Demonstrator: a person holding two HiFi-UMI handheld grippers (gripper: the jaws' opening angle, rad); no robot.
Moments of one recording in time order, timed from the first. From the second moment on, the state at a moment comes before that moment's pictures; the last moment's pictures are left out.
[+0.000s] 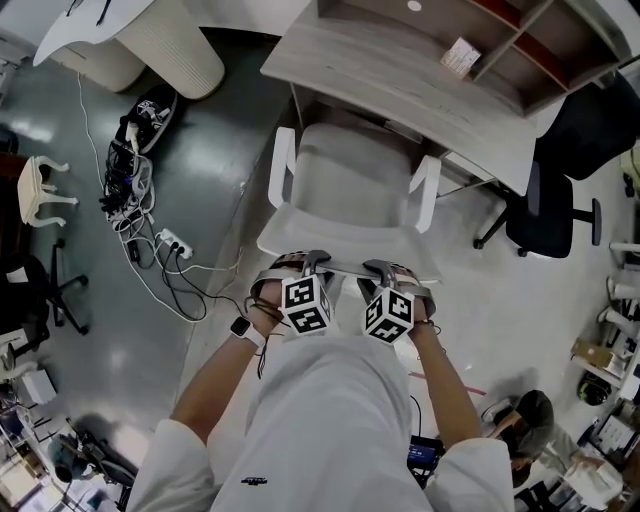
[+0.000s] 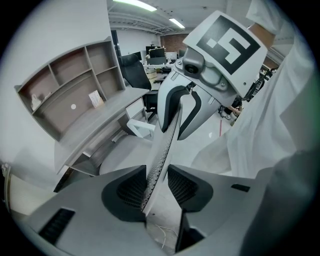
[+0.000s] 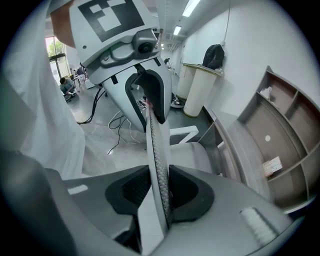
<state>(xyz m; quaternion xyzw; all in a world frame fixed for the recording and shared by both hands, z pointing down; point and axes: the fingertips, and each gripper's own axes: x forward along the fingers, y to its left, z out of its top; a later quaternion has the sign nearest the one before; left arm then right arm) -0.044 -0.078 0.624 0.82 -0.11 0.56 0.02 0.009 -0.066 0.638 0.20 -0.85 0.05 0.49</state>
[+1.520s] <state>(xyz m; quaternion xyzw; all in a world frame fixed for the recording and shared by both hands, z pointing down) -0.072 -0.168 0.628 0.82 -0.11 0.57 -0.03 -0.021 -0.147 0.636 0.25 -0.85 0.07 0.46</state>
